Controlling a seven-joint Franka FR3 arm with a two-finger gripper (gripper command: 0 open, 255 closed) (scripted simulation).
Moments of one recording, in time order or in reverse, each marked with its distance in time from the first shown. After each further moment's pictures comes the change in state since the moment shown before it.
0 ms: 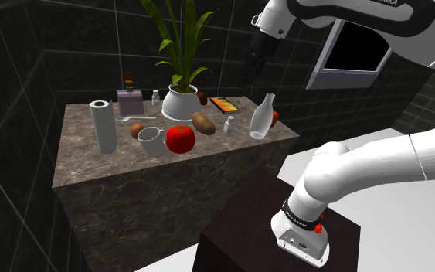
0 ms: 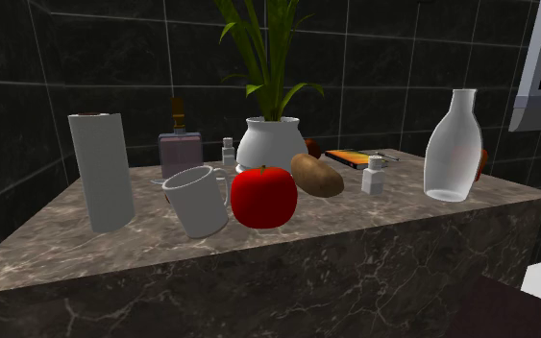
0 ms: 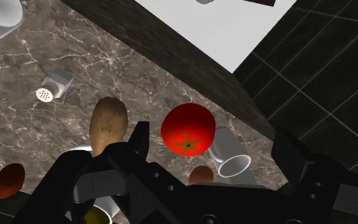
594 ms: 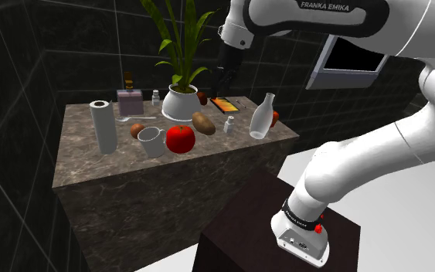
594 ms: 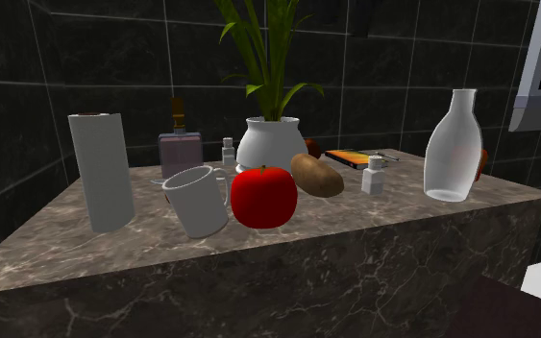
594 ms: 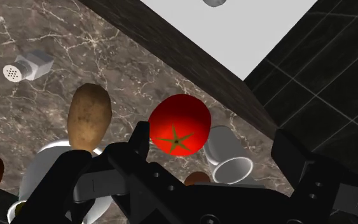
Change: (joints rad) arm 0.018 0.204 0.146 0.040 -0.017 0.123 0.122
